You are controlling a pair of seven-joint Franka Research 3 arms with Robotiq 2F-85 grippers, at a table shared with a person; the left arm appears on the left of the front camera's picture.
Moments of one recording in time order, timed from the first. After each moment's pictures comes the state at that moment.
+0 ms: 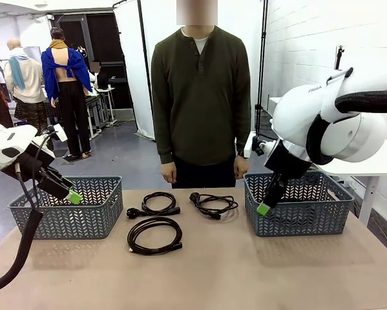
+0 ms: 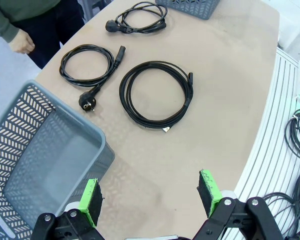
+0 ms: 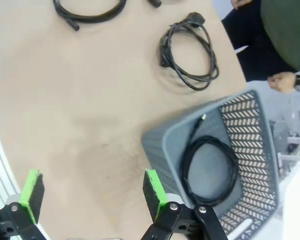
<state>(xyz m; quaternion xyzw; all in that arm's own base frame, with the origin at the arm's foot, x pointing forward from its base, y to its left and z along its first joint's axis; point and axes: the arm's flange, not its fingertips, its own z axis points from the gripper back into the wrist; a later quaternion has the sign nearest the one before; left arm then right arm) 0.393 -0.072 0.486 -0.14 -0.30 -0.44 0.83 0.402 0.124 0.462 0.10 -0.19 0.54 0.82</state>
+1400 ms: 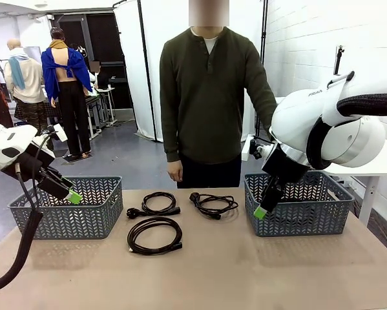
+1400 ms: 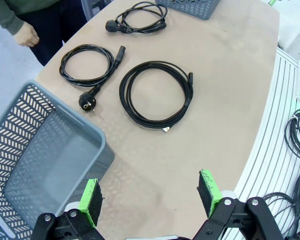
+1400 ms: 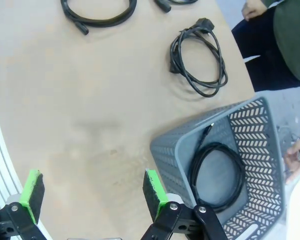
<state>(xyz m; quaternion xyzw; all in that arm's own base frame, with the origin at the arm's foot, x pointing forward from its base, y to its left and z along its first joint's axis) 0.393 -0.072 0.486 -0.14 -0.30 -0.44 0.83 0.398 0.129 0.457 0.11 -0.19 0.54 0.81</state>
